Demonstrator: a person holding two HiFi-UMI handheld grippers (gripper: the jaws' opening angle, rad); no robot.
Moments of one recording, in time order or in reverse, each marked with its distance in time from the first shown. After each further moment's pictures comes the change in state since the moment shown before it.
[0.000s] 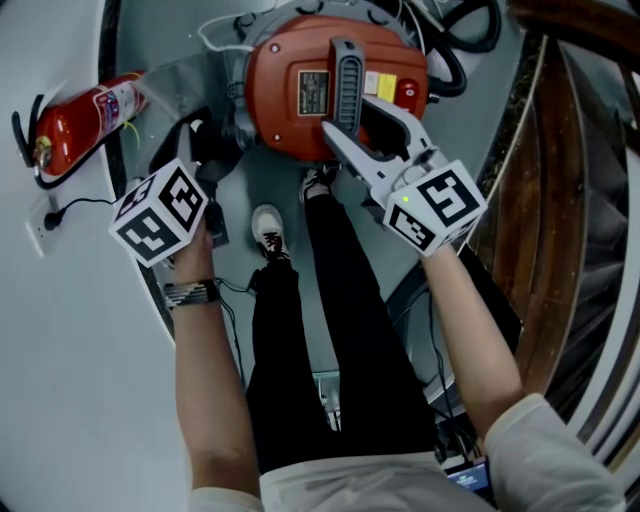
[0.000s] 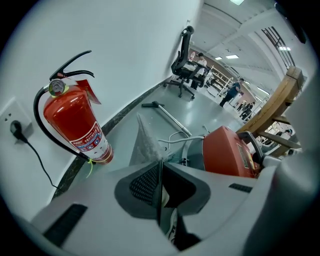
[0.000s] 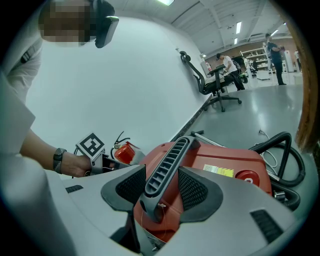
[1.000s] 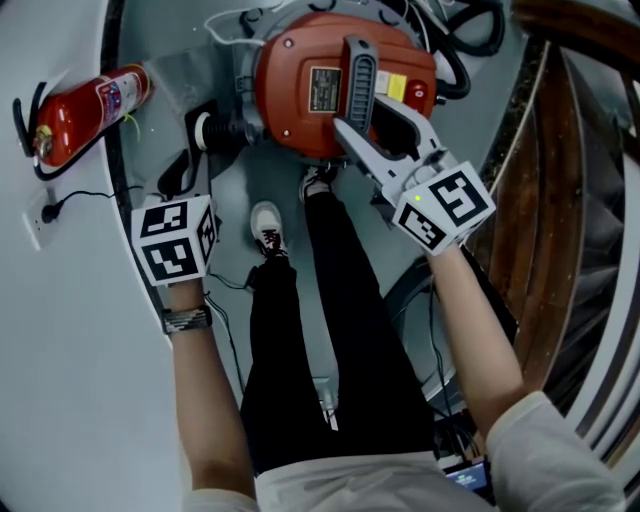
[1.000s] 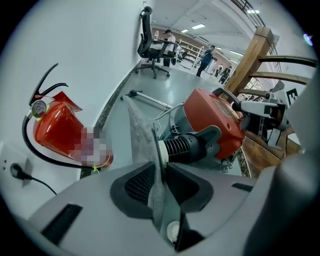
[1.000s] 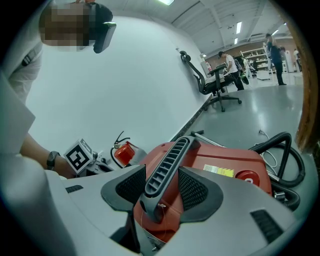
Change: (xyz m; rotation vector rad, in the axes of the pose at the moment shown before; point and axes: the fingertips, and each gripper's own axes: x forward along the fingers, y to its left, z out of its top) left arm -0.024 0.002 -0.050 0.376 0.181 -0.045; right arm 0.000 0.000 0.000 0.001 0.002 -0.001
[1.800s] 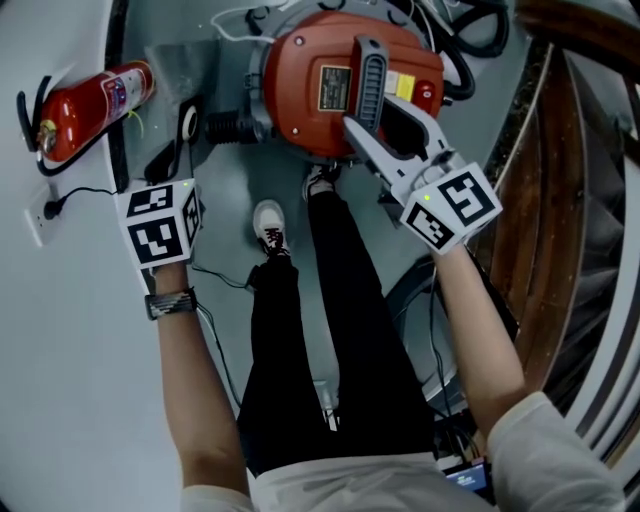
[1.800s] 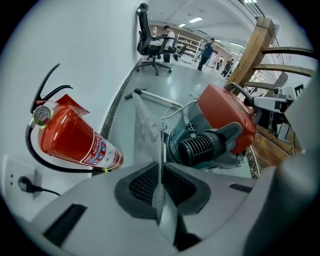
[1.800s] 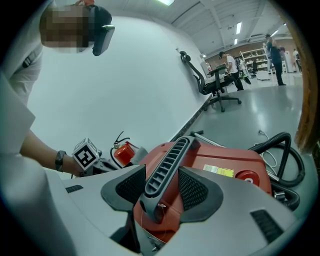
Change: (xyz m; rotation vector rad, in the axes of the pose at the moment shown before) left arm 0.004 0.040 0.002 0.044 0.039 0.061; right arm -0.001 -0.001 0.000 -0.002 -0.003 -0.006
